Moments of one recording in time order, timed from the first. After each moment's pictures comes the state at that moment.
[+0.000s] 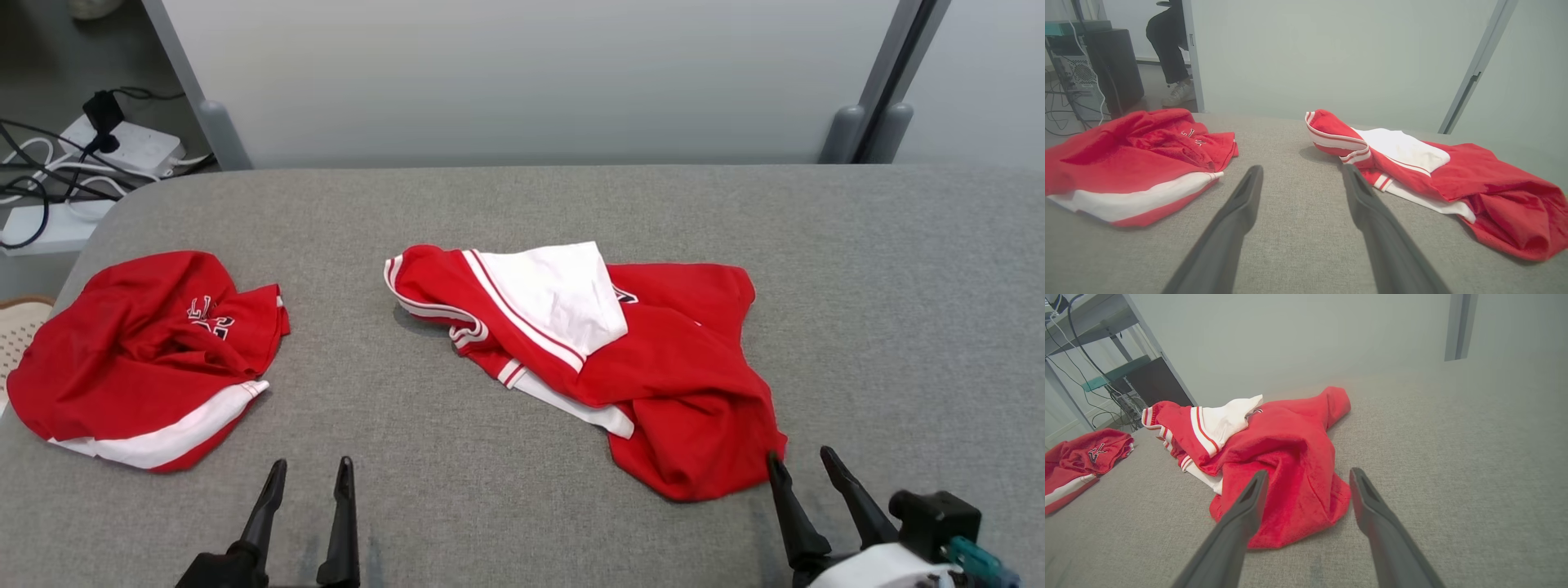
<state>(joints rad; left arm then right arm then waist) 0.16 0.05 -0.11 0.07 -0.24 0.06 -0.25 -0.01 -0.13 0.22 0.33 0.43 0.12 -0.25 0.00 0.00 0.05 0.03</state>
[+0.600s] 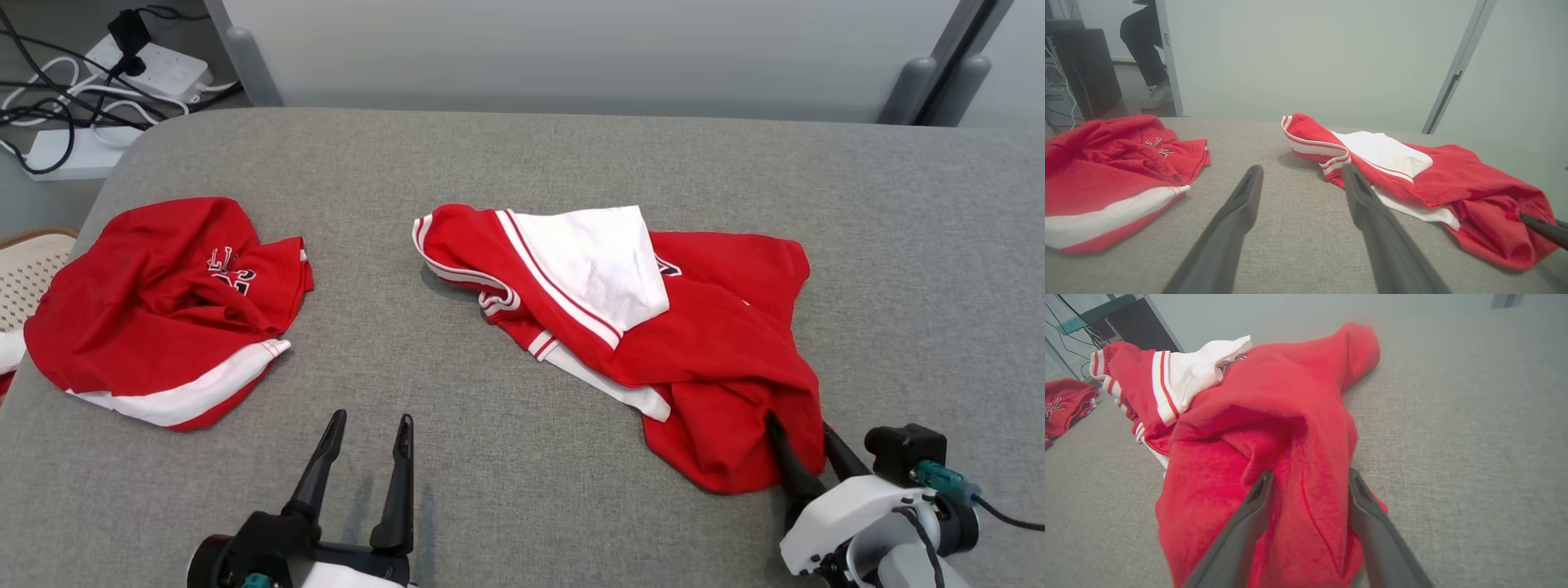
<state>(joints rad) 0.07 0.05 -0.23 0.04 -0.24 0.07 -0.25 -0.27 -0.16 0.32 0.64 0.48 0.12 -0.25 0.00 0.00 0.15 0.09</state>
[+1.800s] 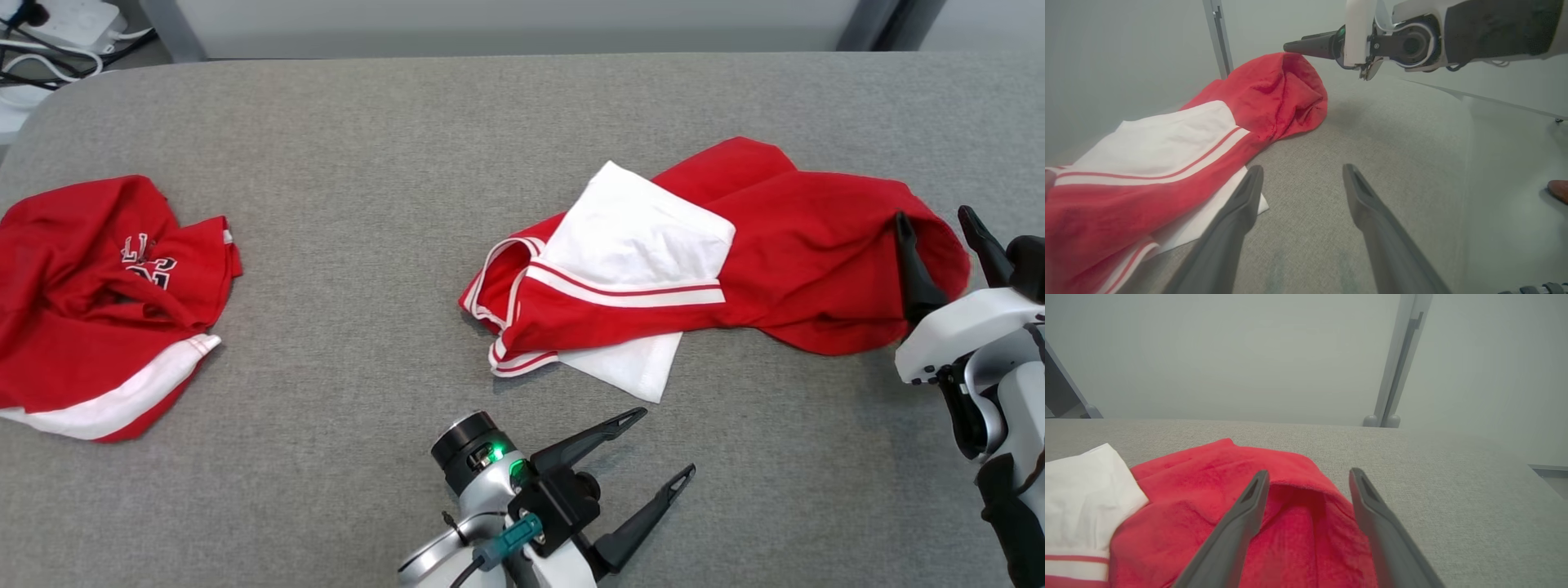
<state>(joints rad) -0.36 0.05 -0.82 0.34 -0.19 -0.12 -0.26 -0.63 -0.28 0.17 0.79 0.32 0.13 -0.25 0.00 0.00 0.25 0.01</state>
